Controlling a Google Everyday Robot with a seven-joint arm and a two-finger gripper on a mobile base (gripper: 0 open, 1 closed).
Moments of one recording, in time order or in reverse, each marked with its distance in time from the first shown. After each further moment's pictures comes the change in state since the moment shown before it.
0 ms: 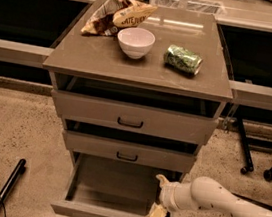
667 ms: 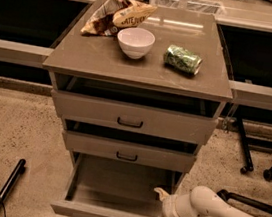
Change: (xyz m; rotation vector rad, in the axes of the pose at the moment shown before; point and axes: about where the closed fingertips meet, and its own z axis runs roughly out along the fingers) arm 0.090 0.003 0.061 -0.110 0.019 -0.154
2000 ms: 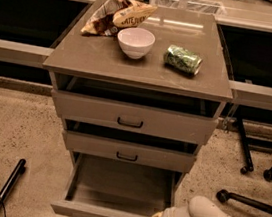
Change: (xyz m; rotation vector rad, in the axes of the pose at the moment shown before) arm 0.026 0.045 0.025 -0.112 -0.018 0.017
